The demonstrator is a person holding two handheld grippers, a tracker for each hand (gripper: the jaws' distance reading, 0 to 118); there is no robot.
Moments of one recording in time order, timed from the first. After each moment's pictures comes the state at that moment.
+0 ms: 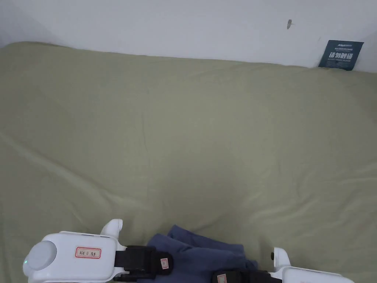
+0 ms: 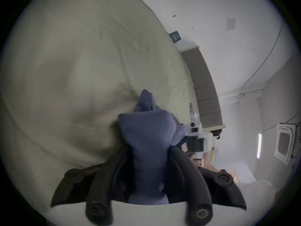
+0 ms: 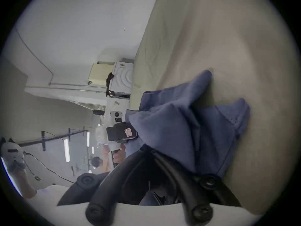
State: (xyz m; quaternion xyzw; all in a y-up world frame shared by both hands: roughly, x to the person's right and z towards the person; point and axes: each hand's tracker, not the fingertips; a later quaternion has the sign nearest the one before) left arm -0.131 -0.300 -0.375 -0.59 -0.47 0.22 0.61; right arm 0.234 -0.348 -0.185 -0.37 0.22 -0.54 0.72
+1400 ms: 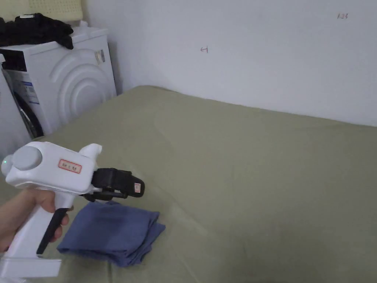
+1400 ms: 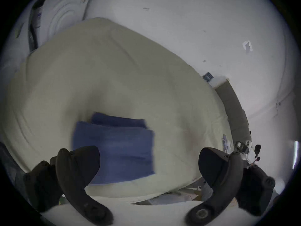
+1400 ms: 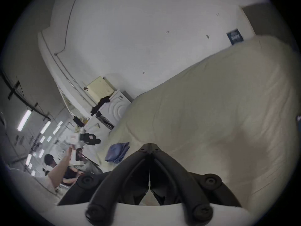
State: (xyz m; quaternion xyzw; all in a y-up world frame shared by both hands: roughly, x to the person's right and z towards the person) left arm -0.274 -0.104 -0.428 -0.45 -0.32 0.13 0.82; right arm 0.286 -0.159 -0.134 -0.21 0.09 -0.32 0.92
